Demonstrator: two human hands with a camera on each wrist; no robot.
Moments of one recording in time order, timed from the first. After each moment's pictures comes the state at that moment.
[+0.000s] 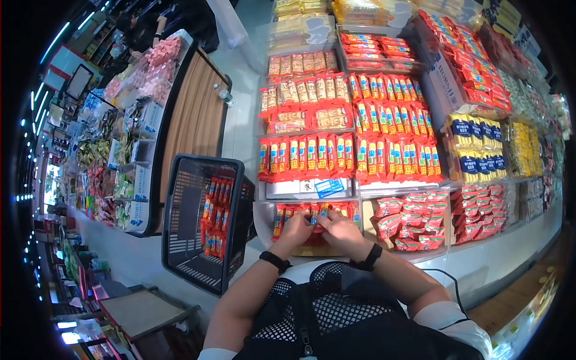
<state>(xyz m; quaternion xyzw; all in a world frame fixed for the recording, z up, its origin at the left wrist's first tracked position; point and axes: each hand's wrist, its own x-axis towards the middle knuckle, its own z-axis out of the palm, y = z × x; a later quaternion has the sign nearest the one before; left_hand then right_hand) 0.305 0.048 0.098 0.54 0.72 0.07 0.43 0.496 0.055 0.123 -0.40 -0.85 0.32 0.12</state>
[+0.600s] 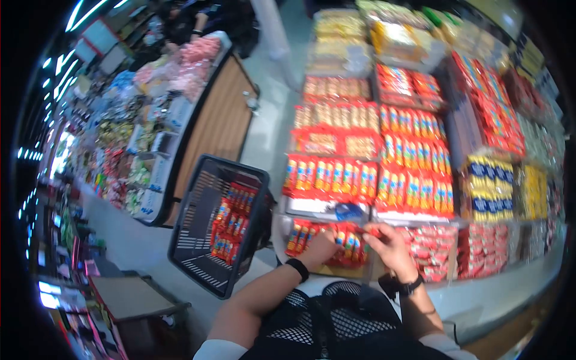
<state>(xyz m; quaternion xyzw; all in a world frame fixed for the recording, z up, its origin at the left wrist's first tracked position) 0.334 0.048 0.077 0.57 0.67 0.13 0.46 0.551 0.076 0.198 -0.48 -0.56 0.58 0.34</state>
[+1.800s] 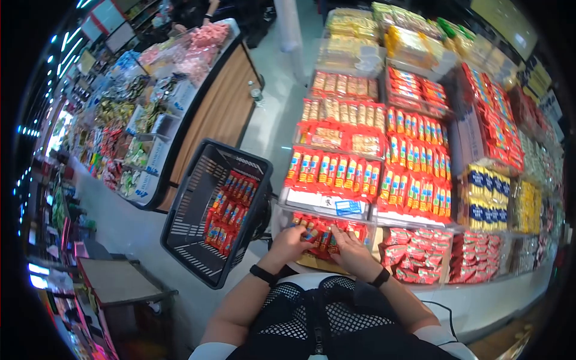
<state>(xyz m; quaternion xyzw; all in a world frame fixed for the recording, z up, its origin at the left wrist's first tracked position) 0.259 0.019 0.153 0.57 0.71 0.13 0.40 0.495 0.053 0.138 -0.38 -0.88 0.29 0.05</state>
